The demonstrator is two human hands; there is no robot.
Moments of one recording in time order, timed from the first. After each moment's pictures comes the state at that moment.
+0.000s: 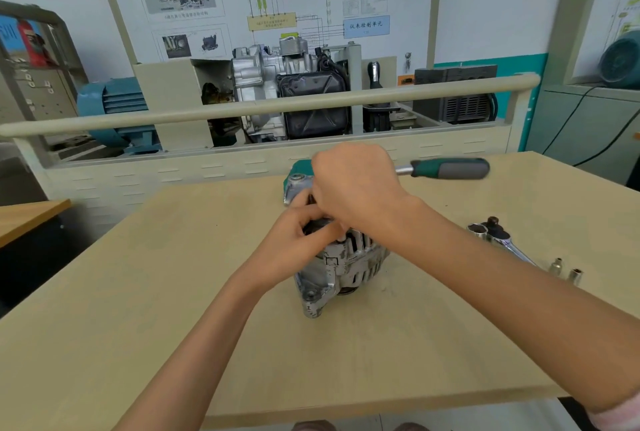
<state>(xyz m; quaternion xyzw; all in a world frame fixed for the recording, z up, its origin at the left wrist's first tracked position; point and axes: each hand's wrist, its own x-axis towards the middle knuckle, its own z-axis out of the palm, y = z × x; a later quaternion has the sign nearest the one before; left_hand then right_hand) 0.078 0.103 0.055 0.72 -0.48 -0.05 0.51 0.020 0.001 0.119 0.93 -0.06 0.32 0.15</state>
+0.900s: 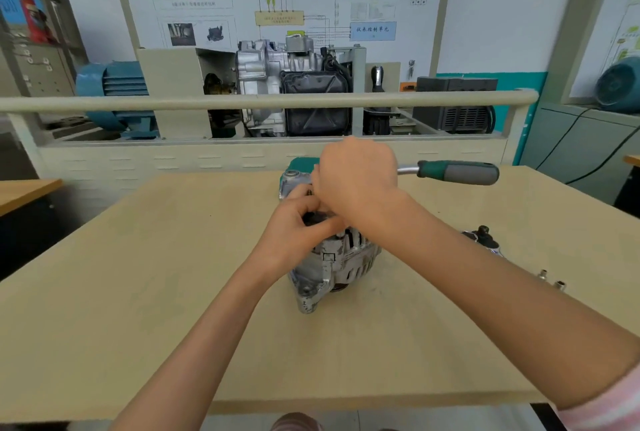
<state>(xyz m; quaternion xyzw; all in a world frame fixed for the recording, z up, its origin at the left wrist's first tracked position) 0.069 0.090 0.052 0.70 -0.43 0.00 0.57 0.025 0.002 0.122 0.94 -0.16 0.29 0.13</state>
